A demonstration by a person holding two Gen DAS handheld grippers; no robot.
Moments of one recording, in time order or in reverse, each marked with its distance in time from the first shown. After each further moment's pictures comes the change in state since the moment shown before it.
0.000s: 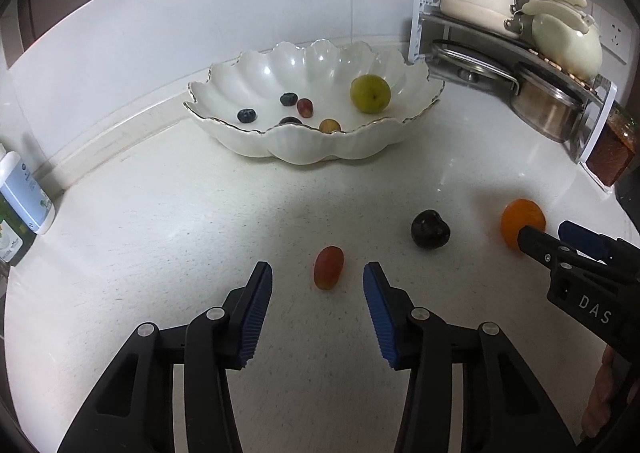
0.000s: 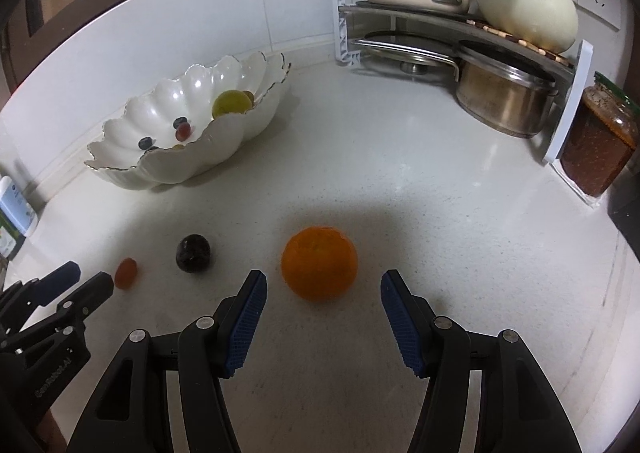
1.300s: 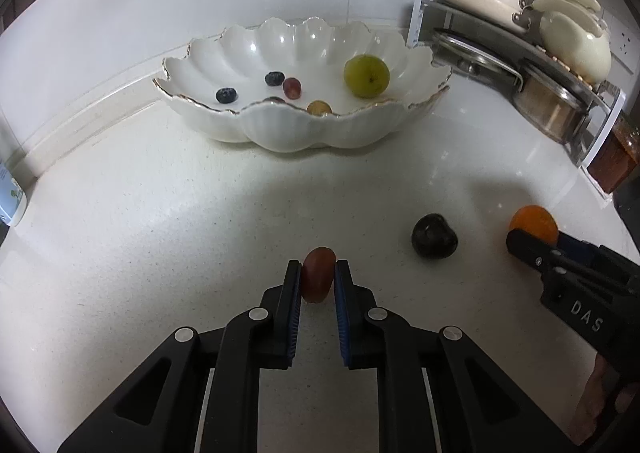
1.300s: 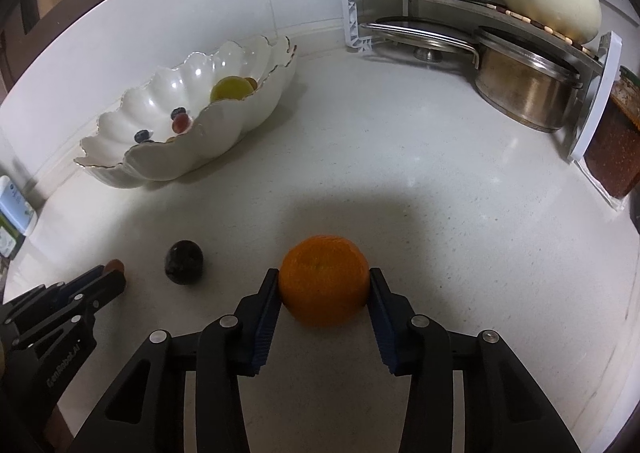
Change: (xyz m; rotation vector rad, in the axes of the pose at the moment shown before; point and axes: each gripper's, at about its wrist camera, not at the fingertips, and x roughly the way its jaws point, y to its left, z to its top) left arm 0.028 -0.002 0.008 -0.032 0.047 -0.067; right arm 0.025 0.005 0.005 0.000 0.033 0.042
